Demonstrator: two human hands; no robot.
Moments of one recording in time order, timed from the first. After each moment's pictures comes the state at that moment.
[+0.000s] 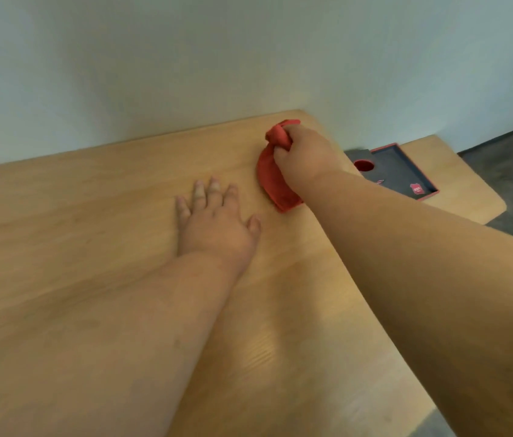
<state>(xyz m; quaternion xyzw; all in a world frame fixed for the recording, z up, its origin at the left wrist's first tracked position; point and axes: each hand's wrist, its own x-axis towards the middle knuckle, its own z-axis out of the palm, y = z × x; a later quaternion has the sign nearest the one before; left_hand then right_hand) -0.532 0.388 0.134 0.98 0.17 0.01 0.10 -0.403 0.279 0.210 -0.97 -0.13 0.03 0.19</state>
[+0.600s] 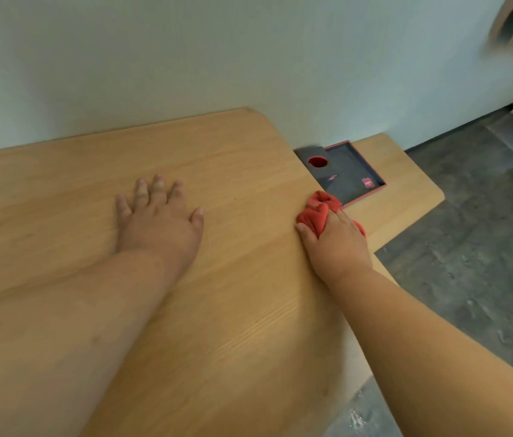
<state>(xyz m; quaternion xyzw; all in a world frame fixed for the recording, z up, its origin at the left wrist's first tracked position) -0.531 0.391 0.136 0.98 0.17 -0.01 0.09 -0.492 0.113 0.169 -1.00 -0.03 0.01 0.09</state>
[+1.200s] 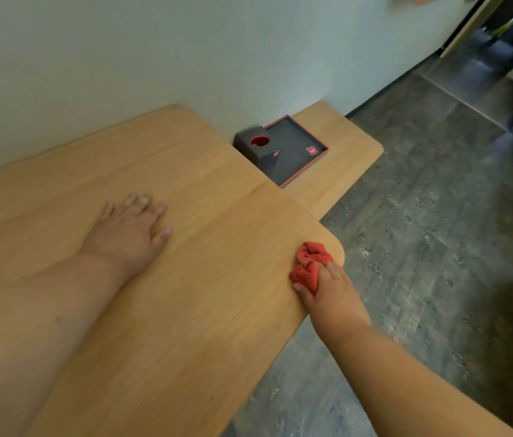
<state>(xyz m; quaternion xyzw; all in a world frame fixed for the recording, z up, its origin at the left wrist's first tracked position) -0.549 0.380 0.159 0.99 -0.07 -0.07 0.05 -0.663 0.030 0.179 -0.98 0.07 0.08 0.15</state>
